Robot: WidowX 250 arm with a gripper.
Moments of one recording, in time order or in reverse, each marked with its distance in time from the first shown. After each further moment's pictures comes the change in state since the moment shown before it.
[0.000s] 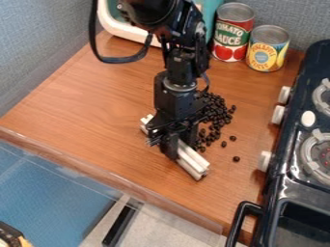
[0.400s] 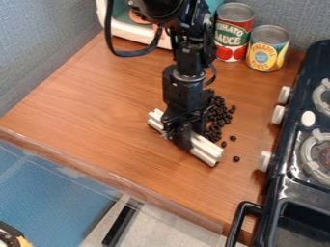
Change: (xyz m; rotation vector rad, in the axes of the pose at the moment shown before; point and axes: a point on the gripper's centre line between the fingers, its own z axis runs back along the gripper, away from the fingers) arm 0.008 -0.023 -0.001 -0.026 0.013 0.143
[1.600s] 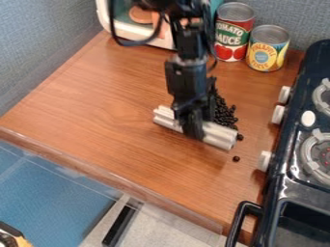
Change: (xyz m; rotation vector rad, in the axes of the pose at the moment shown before) arm -0.010 -0.003 0.035 -0.007 0.151 0.120
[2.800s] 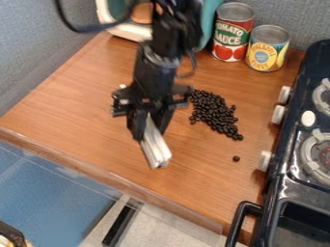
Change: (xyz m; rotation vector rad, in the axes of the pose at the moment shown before) arm 0.032 0.068 0.018 0.272 -0.409 -0.546
